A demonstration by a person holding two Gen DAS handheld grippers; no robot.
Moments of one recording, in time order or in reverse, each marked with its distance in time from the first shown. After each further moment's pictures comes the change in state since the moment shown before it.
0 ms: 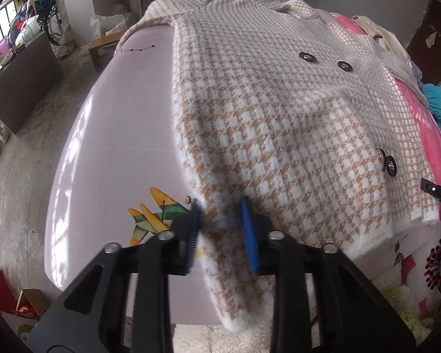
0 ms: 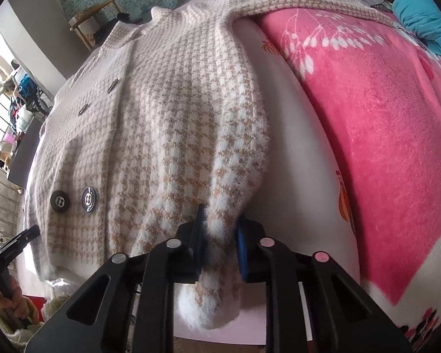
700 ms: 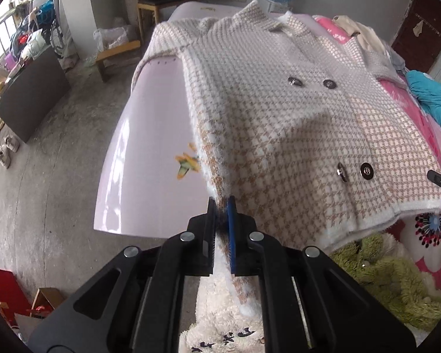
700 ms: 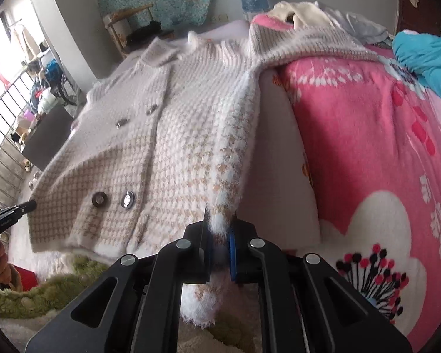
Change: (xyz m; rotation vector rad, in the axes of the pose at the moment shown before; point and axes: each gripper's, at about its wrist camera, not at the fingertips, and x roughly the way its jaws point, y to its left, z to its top) left arm -0.085 0.021 -0.040 0.044 0.009 0.002; right arm -0.085 -0.002 -0.053 -0.104 -0.017 -0.021
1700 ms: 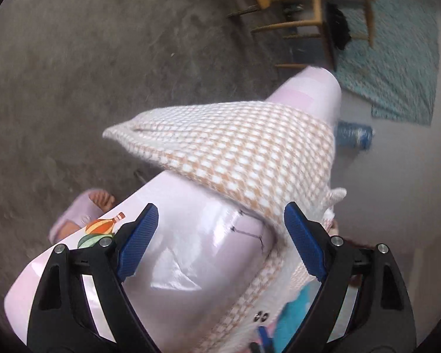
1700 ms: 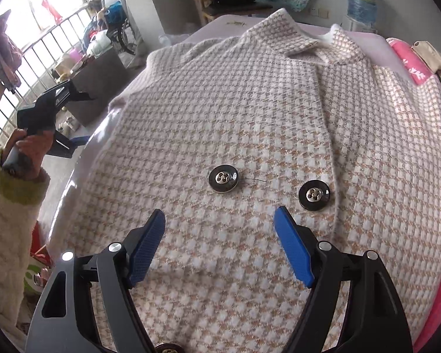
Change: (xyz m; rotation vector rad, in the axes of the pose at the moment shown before) left arm 0.214 0.266 0.157 -1.217 0.112 -0.590; right arm 0.152 0.208 0.152 -0.367 0.057 0.199
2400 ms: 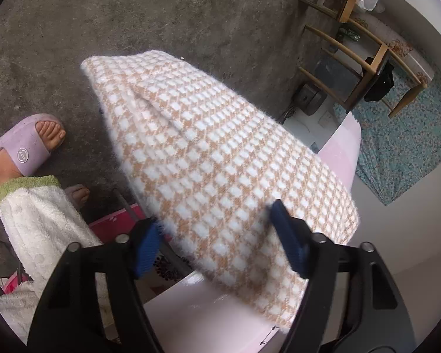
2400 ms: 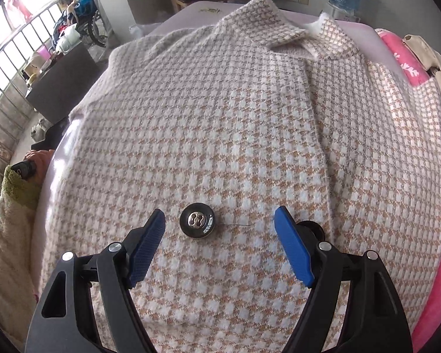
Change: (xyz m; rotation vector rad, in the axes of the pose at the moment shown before) left arm 0.111 0.088 0.058 -0.427 0.227 -0.259; right arm 0.032 -0.006 0.043 0.064 0.056 -0.121
